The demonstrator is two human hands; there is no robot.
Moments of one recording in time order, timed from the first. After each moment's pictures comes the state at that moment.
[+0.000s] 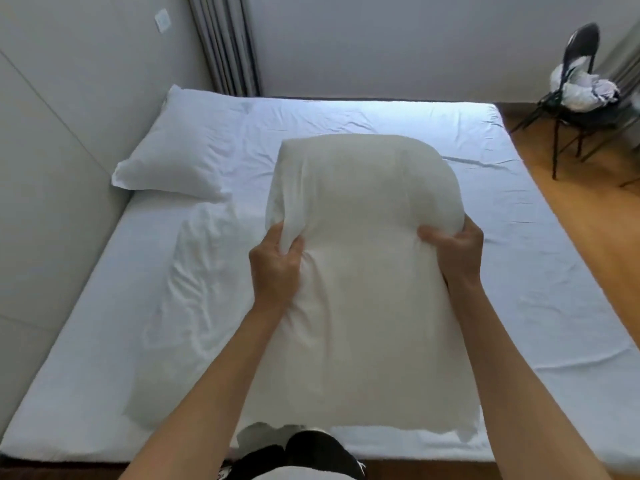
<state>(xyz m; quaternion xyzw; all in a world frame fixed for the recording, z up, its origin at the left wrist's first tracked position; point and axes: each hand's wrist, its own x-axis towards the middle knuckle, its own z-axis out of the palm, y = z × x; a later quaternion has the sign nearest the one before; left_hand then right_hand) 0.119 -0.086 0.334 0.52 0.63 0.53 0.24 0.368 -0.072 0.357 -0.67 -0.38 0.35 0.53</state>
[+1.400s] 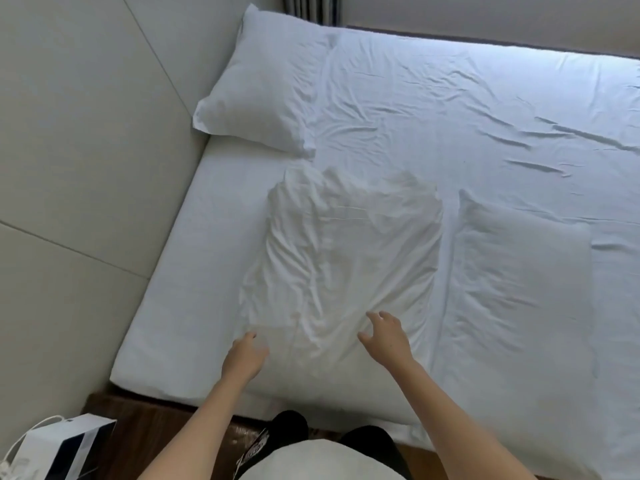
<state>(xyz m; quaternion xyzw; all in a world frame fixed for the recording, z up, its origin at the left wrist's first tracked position) -0.214 -0.165 0.123 0.35 0.82 -0.03 0.45 0.058 -0.101 0.137 -0.68 -0.63 0.37 -0.09</state>
